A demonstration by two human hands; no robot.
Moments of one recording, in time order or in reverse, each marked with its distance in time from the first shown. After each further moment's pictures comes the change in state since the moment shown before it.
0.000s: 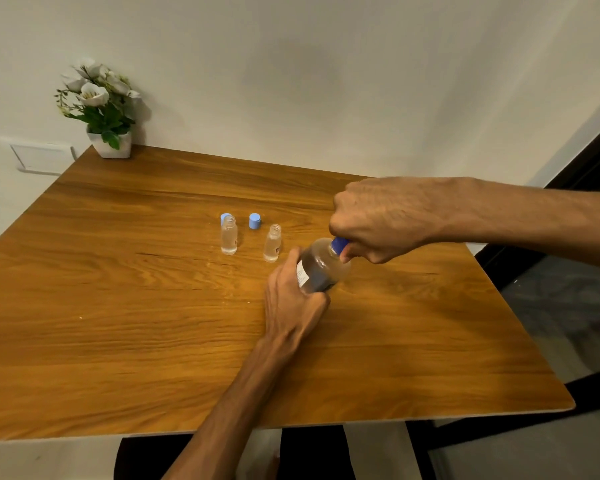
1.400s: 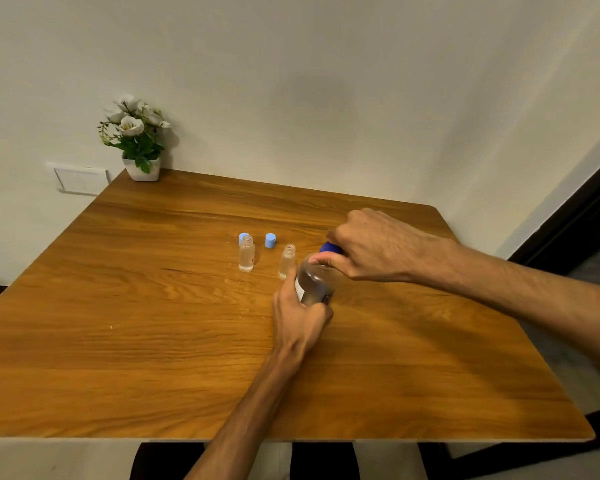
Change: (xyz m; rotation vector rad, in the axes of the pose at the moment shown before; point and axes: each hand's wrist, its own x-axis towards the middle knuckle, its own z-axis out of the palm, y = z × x) left_hand -0.002 0.012 -0.012 -0.210 0.118 -0.176; right_hand 0.011 0.015 0.056 -0.277 0.518 0.030
